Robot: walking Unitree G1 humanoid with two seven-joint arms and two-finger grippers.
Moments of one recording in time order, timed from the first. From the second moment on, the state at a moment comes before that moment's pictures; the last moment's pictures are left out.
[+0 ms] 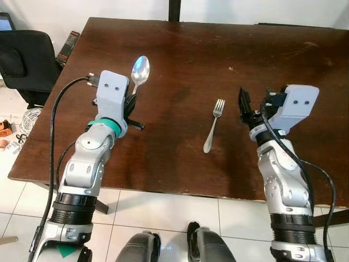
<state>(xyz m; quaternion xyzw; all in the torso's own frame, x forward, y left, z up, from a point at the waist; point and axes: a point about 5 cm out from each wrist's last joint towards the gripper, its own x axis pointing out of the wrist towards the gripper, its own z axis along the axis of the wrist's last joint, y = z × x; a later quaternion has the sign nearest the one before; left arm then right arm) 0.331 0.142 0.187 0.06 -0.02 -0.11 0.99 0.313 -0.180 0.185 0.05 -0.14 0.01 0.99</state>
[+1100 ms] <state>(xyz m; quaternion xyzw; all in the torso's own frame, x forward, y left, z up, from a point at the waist) 0.336 0.143 0.192 0.05 -0.04 -0.10 0.99 0.315 -0.181 0.187 0.05 -0.14 0.01 0.99</state>
